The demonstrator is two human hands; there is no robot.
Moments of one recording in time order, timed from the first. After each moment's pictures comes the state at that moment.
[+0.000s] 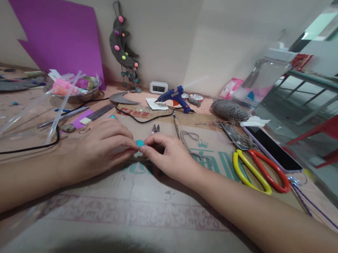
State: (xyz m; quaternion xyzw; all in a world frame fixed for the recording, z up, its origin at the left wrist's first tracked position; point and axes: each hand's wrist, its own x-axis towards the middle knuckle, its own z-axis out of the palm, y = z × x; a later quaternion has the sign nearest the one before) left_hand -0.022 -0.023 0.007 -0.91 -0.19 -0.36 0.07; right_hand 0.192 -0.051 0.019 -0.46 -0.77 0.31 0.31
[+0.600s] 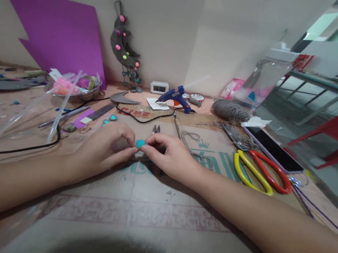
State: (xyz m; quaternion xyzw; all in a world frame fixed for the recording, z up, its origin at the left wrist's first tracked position) left_hand -0.022 -0.023 0.000 -0.89 -0.27 -0.35 -0.07; right_hand 0.191 -0.052 0.020 -0.47 -0.76 0.33 0.32
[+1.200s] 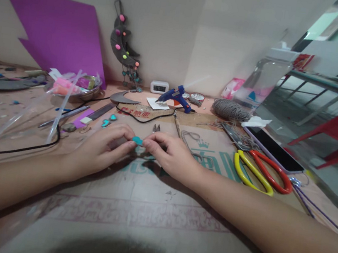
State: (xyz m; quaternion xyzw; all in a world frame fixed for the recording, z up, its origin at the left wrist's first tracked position) left_hand -0.020 -0.025 0.007 -0.88 -0.30 -0.32 -0.16; right_hand 0.194 -0.051 0.018 -0.43 -0.79 0.29 0.33
